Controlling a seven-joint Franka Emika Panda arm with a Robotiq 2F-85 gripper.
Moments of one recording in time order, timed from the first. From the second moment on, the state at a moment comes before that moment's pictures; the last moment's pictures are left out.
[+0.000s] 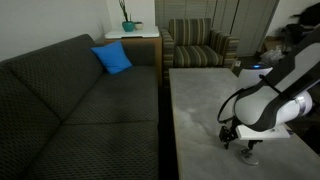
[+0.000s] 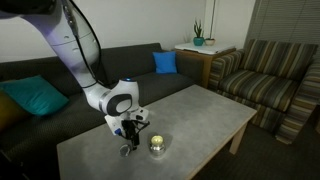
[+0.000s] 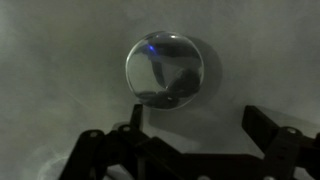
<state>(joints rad) 0.27 1.46 -0.06 -1.40 0.12 2.74 0.38</state>
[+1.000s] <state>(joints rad) 0.22 1.46 -0.03 -1.41 0.15 2.74 0.38</state>
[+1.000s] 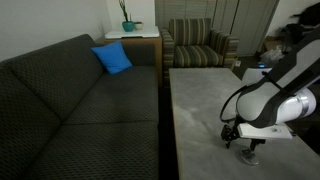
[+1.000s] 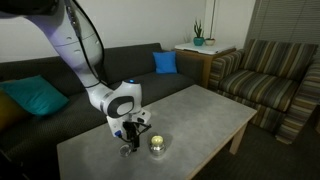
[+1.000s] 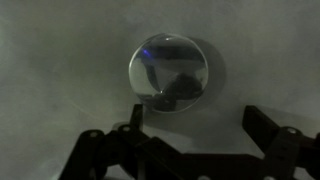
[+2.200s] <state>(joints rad) 0.07 1.46 0.03 -1.40 0.19 2.56 0.21</state>
